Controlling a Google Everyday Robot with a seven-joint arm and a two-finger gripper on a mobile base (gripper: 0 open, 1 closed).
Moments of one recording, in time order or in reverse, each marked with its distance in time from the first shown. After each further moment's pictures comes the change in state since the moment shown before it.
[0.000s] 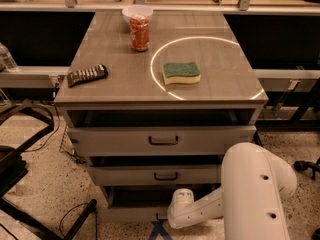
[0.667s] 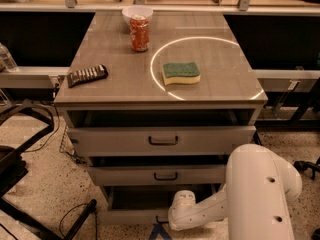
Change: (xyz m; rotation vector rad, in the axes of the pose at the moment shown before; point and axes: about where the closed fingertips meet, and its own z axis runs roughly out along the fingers) arm 0.001 0.006 -0.005 0.007 -0.009 0.005
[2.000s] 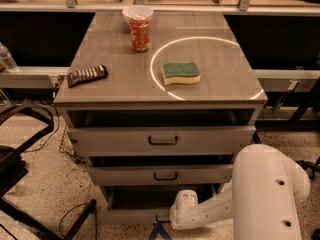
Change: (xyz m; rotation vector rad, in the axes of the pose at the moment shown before) arm 0.004 -0.001 -0.014 0.018 -0.003 -0.002
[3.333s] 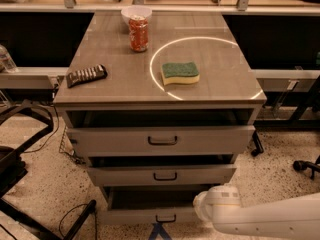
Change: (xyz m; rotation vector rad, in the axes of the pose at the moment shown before) arm 0.056 -0.025 -0.188 0.228 0.007 -0.020
